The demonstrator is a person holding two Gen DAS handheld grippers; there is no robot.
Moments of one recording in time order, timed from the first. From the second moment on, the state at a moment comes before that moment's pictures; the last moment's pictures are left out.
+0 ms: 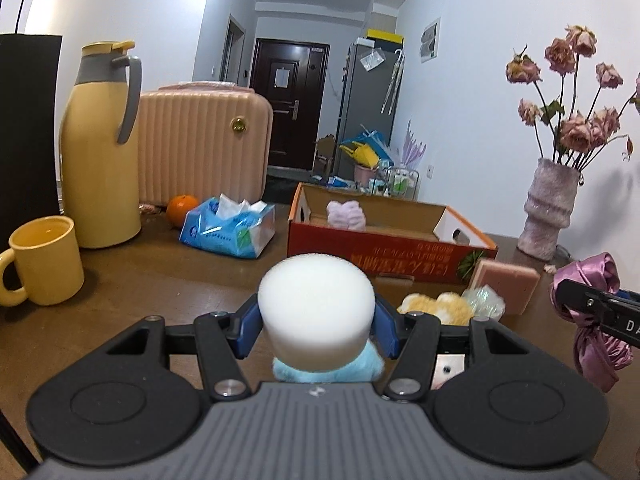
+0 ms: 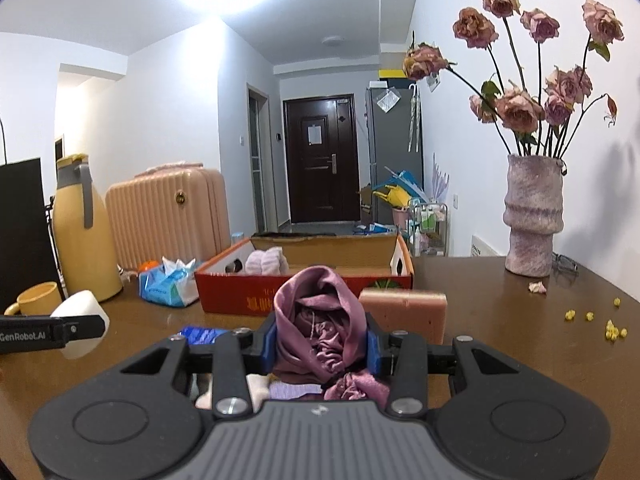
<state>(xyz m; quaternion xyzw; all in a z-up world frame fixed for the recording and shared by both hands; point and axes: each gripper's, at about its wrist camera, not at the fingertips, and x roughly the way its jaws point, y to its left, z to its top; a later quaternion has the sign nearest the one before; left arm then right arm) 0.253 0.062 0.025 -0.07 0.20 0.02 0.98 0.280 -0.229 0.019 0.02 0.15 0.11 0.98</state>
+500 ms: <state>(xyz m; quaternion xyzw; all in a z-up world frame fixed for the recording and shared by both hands) 0.286 0.055 0.052 -0.09 0.16 0.02 0.98 0.325 -0.220 0.046 0.04 0.11 0.10 0.99</state>
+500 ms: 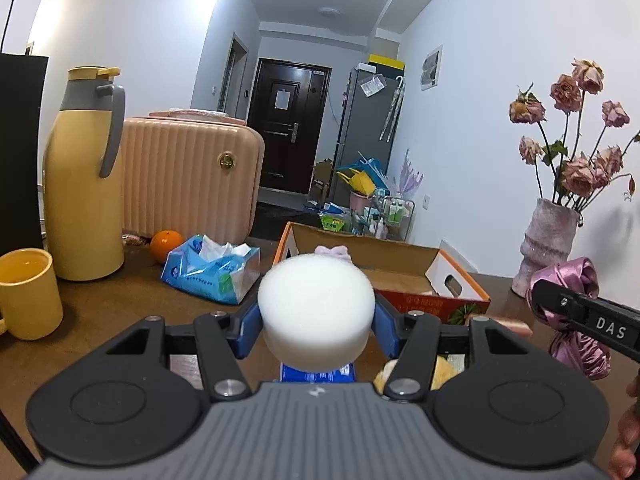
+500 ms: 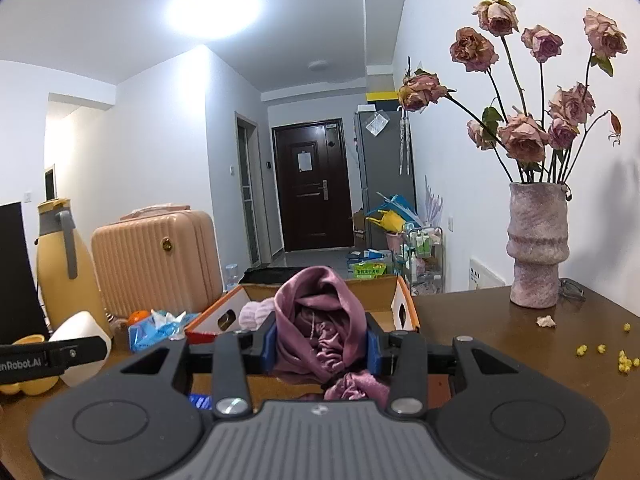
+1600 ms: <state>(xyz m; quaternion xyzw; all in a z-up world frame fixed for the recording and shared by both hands) 0.412 0.054 0.071 -0.10 0.13 0.04 0.98 0.447 -0.207 0.052 0.04 0.13 0.09 0.99</state>
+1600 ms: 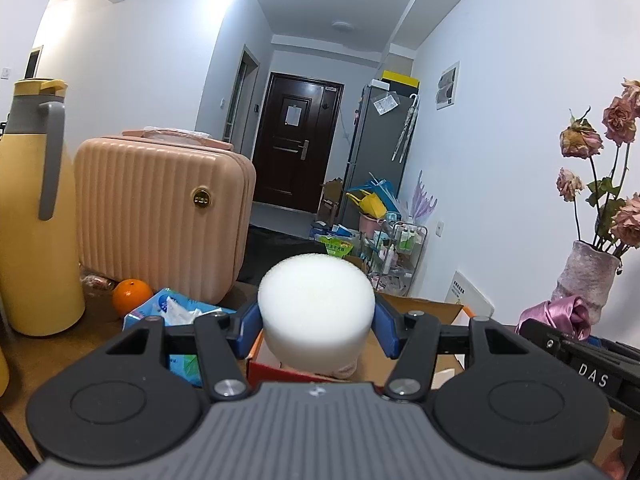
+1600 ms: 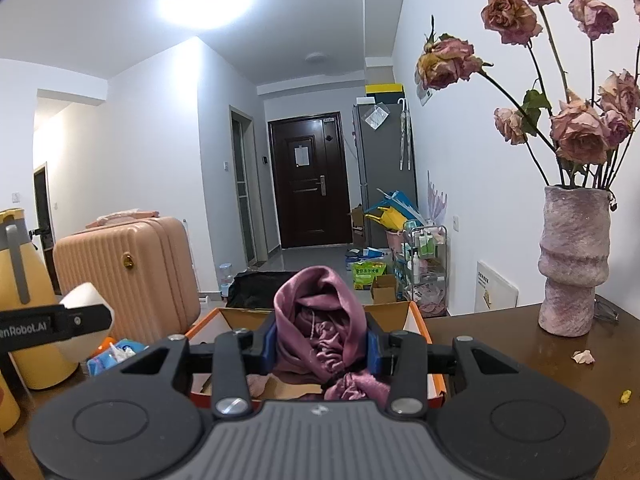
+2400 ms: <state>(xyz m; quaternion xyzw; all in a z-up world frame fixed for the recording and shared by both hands) 0.486 0.059 0.070 -0.09 0.13 0.05 0.99 0.524 -0.196 0.046 0.01 0.15 0.09 0.98</state>
